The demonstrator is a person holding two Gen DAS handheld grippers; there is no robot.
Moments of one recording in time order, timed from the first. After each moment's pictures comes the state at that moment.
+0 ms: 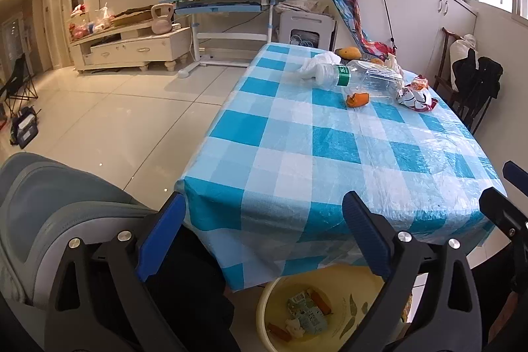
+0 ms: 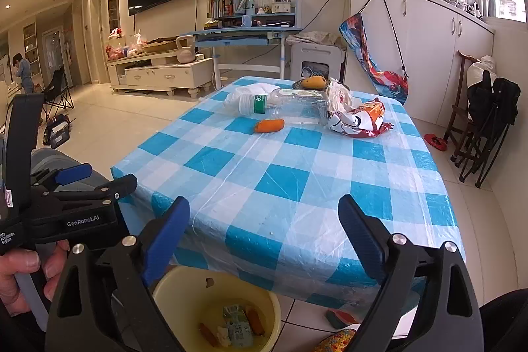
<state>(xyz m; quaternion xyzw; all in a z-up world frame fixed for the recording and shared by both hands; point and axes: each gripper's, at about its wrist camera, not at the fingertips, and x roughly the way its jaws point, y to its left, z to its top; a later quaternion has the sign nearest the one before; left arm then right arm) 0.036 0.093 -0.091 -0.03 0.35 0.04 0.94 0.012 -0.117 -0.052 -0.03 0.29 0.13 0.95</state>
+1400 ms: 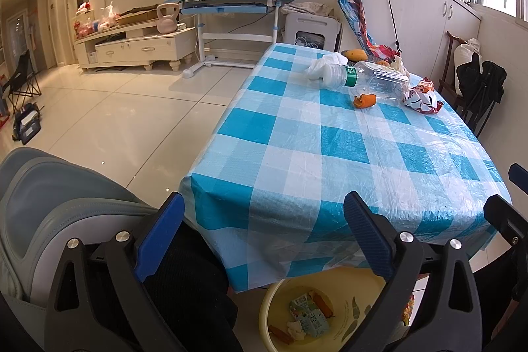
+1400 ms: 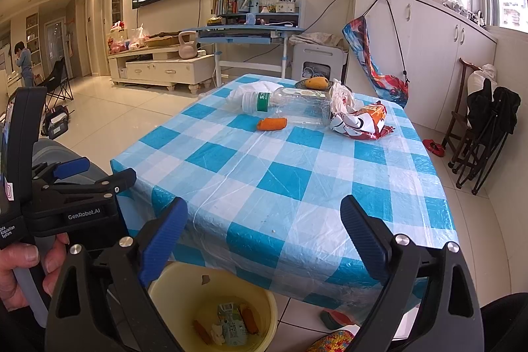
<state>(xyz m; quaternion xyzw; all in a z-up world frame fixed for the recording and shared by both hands) 0.035 0.096 -0.095 -0.04 0.34 0.05 0.94 0.010 -0.111 -0.053 -0.04 0.29 0.13 0.95</state>
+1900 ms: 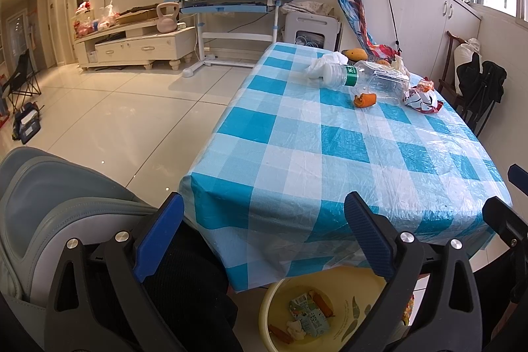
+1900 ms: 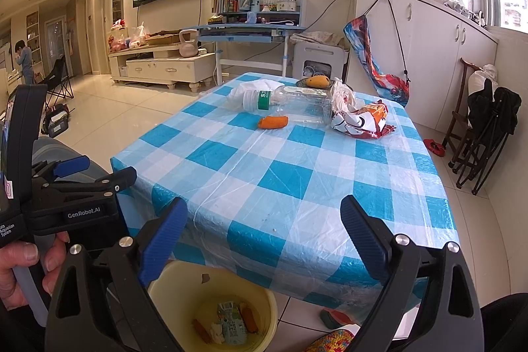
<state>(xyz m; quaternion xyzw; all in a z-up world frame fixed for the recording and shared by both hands) 0.036 0.096 -0.095 -0.04 0.34 0.05 0.94 0.010 -0.110 -0.055 -0.05 0.29 0.13 0.95</state>
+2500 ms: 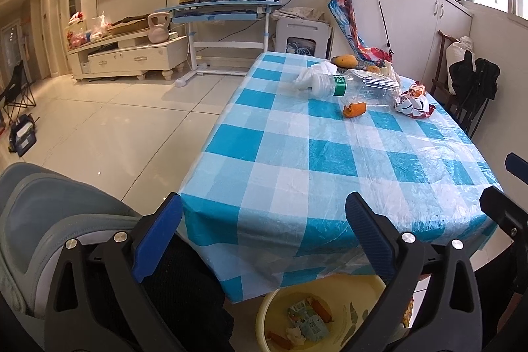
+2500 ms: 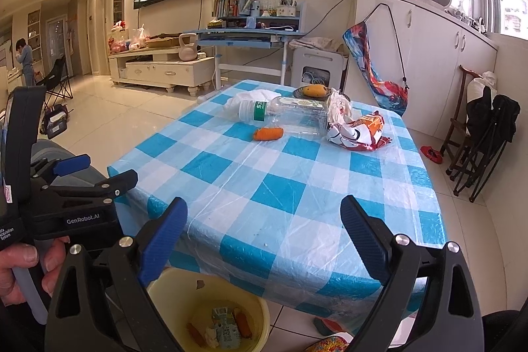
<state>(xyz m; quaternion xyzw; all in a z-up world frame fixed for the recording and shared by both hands) 0.045 0.084 -0.087 -0.02 0.33 0.03 0.94 0.018 -0.117 -0.045 -0.05 0.28 0.12 0.95</state>
